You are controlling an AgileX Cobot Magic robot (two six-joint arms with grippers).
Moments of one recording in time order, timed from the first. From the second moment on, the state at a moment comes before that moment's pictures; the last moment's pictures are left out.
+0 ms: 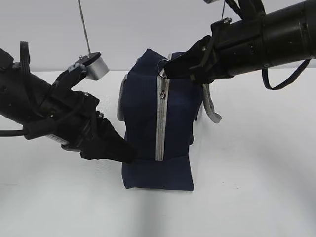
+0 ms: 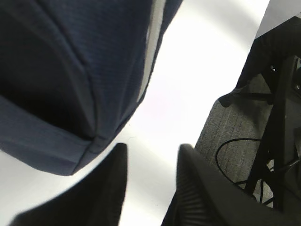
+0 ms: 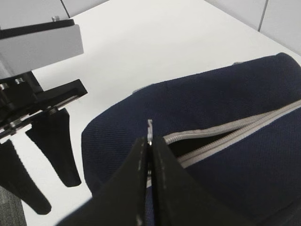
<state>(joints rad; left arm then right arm) -0.43 1.55 -0.93 -0.97 0.85 1.08 0.33 1.50 -1.06 1.20 0.67 -1.48</state>
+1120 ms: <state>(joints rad) -0.43 1.55 -0.93 -1.07 0.71 1.05 0.33 1.50 -1.10 1.19 0.67 -1.48</state>
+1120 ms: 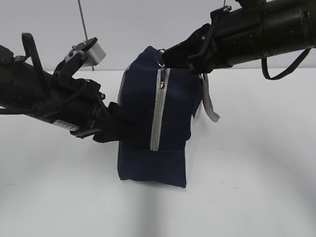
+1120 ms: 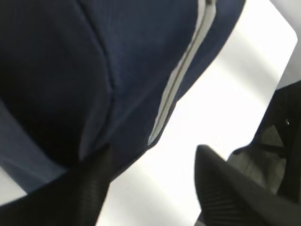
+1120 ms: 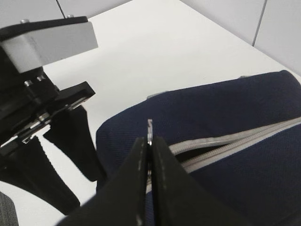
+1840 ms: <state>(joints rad) -0.43 1.44 -0.93 -0.88 0.65 0.99 0.33 1.50 -1.10 1.19 0.67 -1.48</state>
